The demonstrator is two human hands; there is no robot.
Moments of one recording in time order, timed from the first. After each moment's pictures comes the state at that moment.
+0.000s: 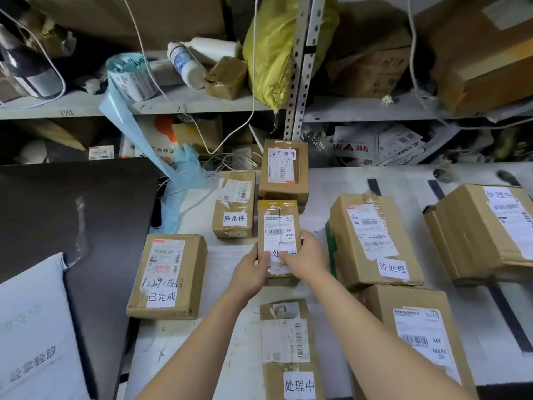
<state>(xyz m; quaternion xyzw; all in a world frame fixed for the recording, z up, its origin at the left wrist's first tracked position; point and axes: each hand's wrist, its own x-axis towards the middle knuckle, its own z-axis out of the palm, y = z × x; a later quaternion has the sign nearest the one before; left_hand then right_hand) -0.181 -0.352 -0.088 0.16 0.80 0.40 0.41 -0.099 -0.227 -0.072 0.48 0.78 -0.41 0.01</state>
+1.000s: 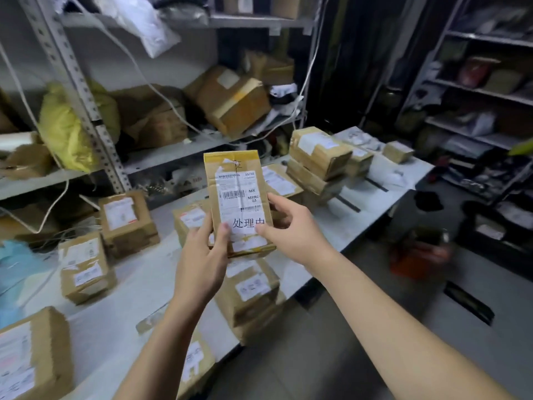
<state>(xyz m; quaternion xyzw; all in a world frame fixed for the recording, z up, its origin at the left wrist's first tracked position) 0.040 -0.346 0.091 0.51 0.67 0.49 0.24 0.214 -0.279 0.136 0.48 0.68 -0.46 -0.32</state>
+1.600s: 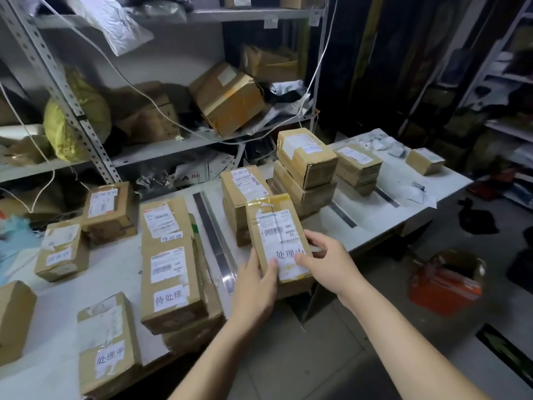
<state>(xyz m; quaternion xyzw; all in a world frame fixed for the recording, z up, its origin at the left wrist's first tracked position) 0.289 -0.253 0.018 0.43 0.70 0.47 0.32 0.445 -0.176 0.080 0.50 0.64 -0.53 -0.26</state>
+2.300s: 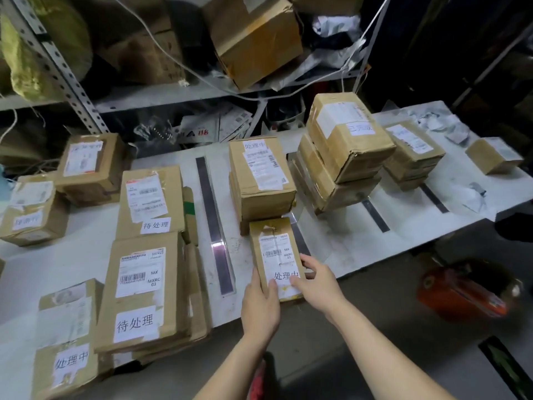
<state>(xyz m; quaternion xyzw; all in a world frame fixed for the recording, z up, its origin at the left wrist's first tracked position) 0.289 -0.173 -0.111 0.25 0.80 0.41 0.35 0.396 -0.067 -0.081 0.55 0.63 -0.54 -0.09</state>
